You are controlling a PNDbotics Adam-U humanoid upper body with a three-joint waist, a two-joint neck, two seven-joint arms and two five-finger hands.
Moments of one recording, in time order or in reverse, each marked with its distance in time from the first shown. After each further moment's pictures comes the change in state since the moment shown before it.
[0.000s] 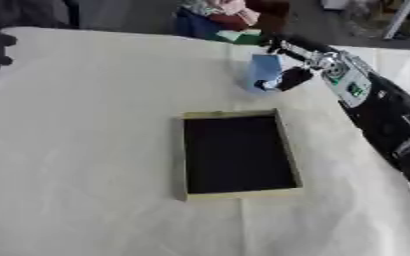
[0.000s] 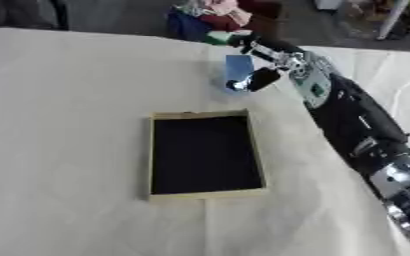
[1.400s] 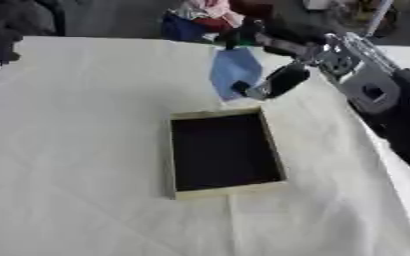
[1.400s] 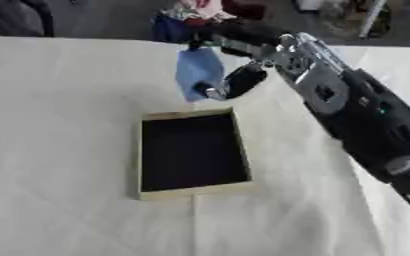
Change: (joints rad) left arm 0.045 0.011 0.025 0.006 -0.001 0.002 0.029; right arm 0.125 -0.036 0.232 -0.704 -0.097 -0.025 0.180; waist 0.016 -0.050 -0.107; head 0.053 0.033
